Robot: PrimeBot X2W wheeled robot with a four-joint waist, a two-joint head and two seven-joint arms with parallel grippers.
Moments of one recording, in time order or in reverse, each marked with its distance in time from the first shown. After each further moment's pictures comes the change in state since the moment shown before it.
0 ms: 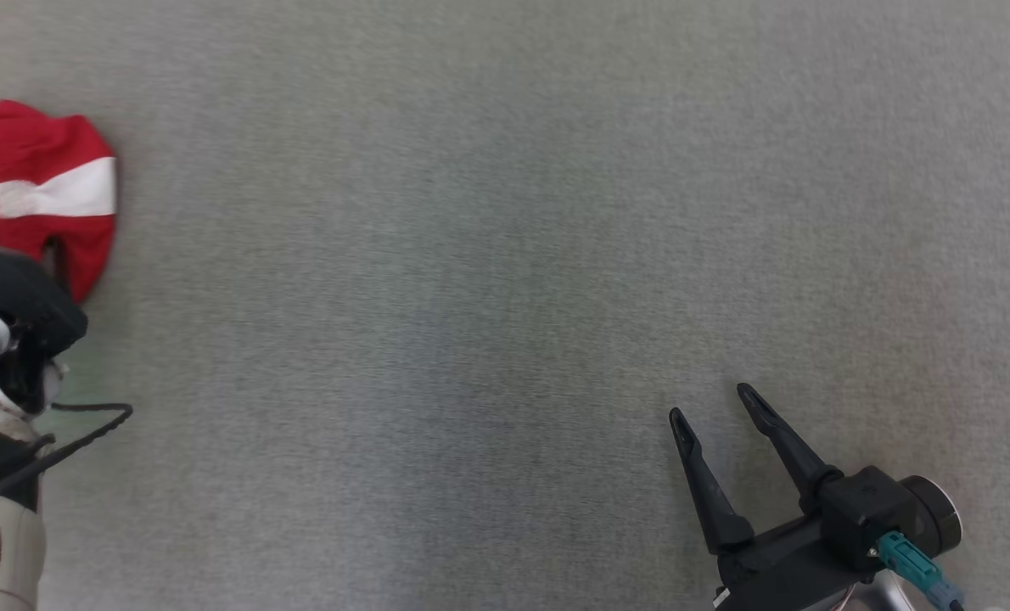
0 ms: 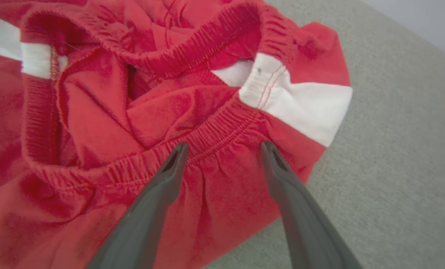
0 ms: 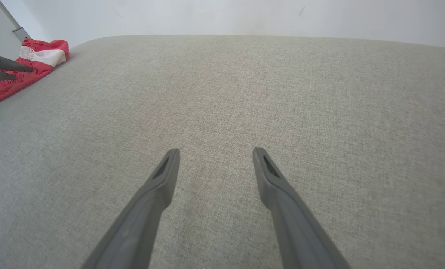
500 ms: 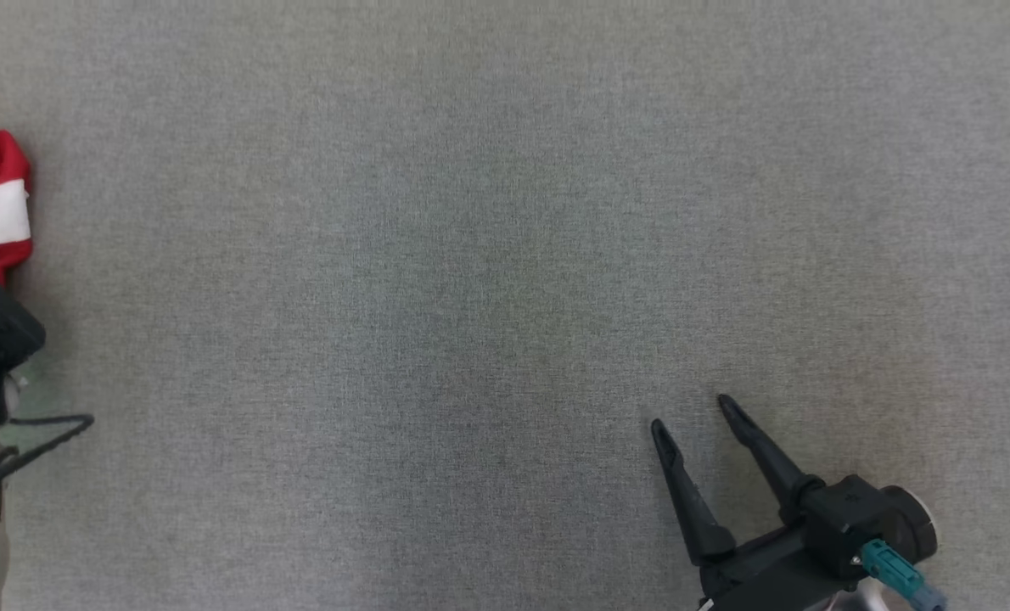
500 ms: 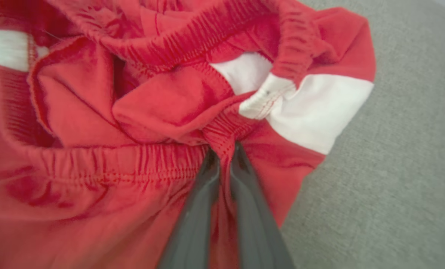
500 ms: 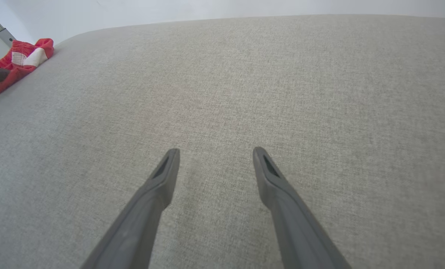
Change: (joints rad) left arm -0.023 0.050 -0.009 0.105 0.002 0.045 0.028; right arm 0.007 0.014 0.024 0.003 0.010 0.000 -0.006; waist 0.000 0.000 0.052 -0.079
